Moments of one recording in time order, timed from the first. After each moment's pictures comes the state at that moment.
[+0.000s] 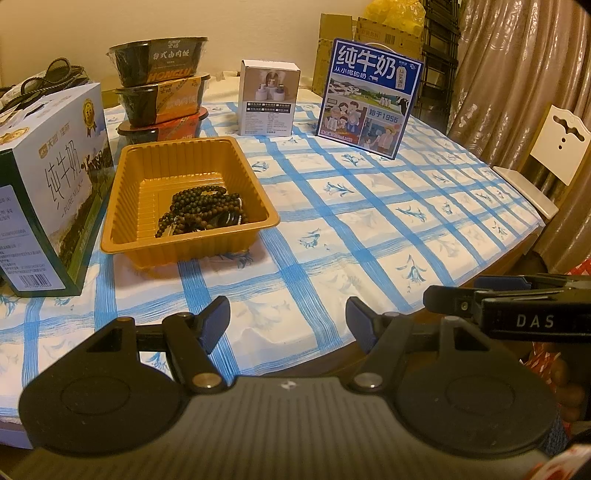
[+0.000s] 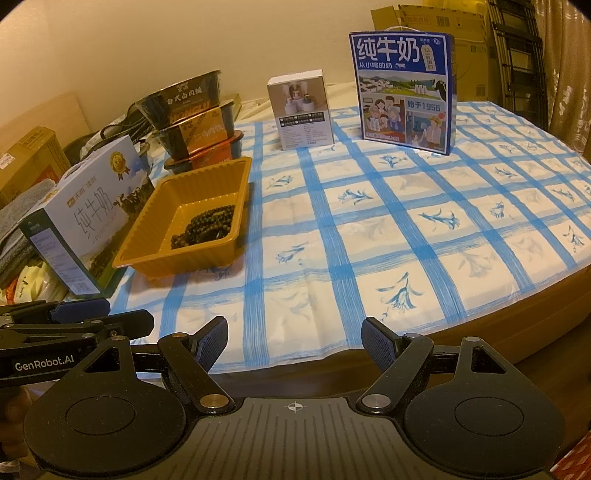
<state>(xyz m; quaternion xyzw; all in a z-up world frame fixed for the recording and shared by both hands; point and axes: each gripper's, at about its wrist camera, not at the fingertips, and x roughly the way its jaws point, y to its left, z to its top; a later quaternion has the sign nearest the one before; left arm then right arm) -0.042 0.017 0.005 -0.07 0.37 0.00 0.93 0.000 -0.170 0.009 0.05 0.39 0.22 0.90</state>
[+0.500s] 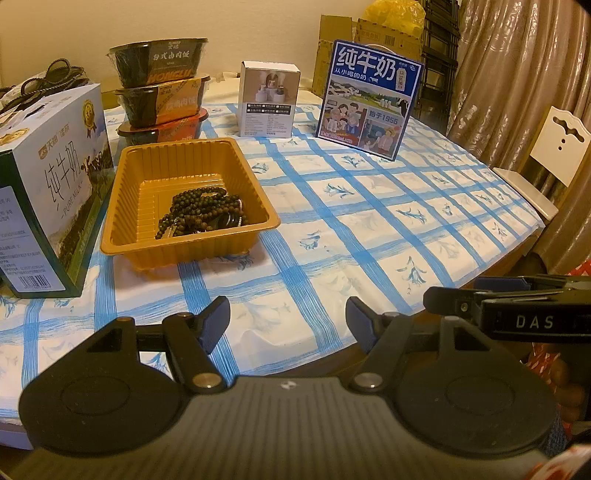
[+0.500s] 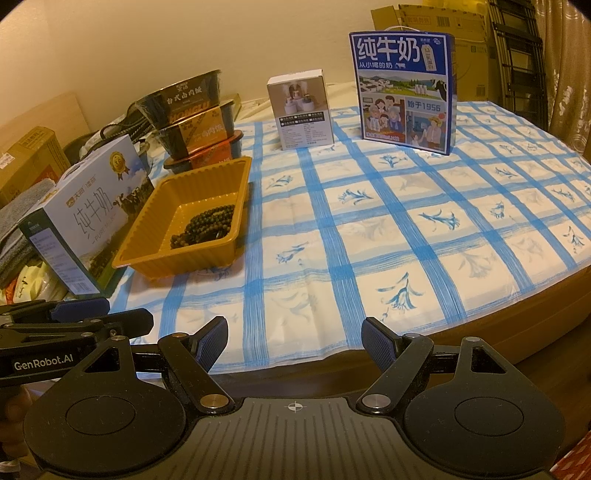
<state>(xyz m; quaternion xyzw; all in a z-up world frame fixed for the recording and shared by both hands) -0.041 0.018 0.006 -0.07 0.37 0.00 0.93 0.000 -0.170 0.009 0.05 0.39 0.22 0.90</state>
